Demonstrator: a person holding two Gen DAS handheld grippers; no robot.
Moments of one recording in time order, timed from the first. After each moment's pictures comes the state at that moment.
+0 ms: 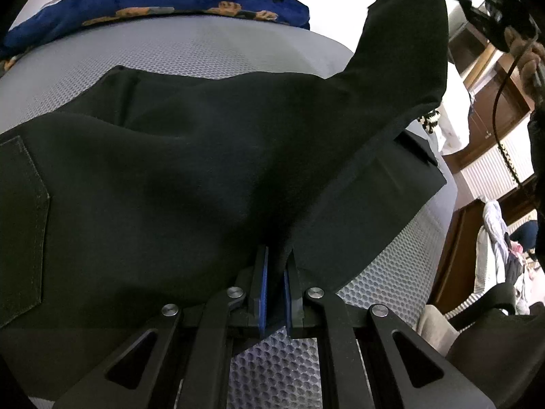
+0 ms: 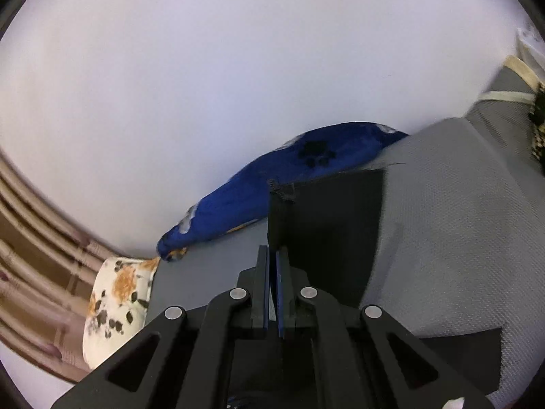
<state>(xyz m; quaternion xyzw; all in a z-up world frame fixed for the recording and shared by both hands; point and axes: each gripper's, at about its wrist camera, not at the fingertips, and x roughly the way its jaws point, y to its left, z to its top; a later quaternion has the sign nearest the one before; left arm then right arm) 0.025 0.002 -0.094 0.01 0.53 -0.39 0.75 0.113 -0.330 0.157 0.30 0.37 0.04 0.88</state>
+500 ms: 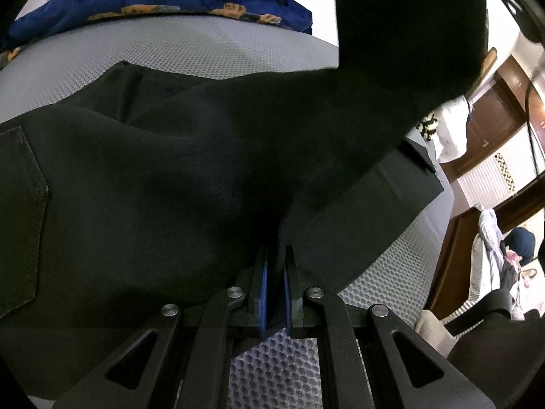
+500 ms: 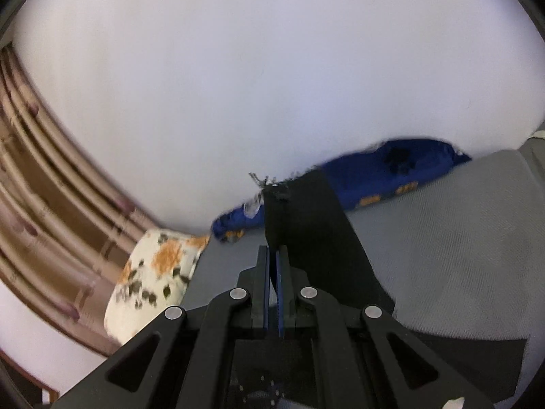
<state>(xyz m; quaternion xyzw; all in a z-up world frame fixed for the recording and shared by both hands) 0.024 0.008 -0.097 -0.02 0.53 -0.39 0.75 0.088 -0.250 0.206 0.26 0.36 0.15 0.88</state>
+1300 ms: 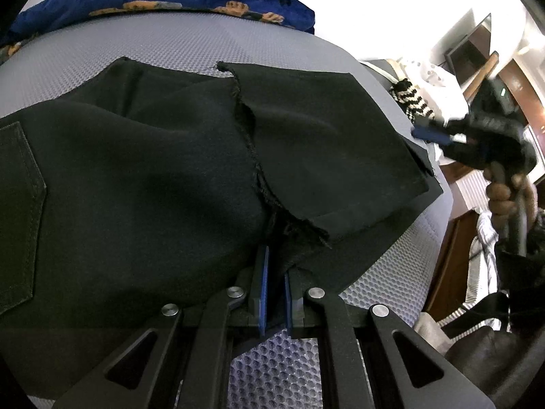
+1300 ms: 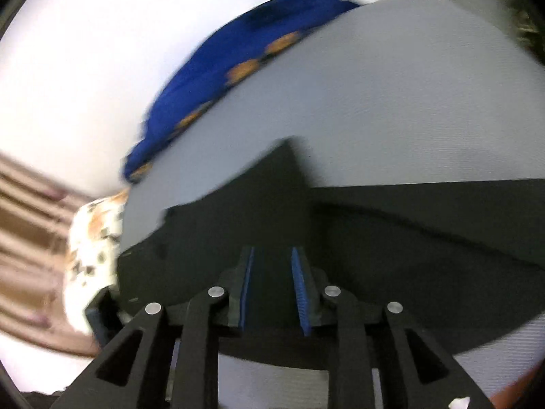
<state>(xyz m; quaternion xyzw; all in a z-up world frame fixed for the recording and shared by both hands) 0.028 0.009 -0.098 -0.02 0.54 -0.39 0.75 0.024 -0.321 -0.010 0.32 0.50 0.00 0.81</state>
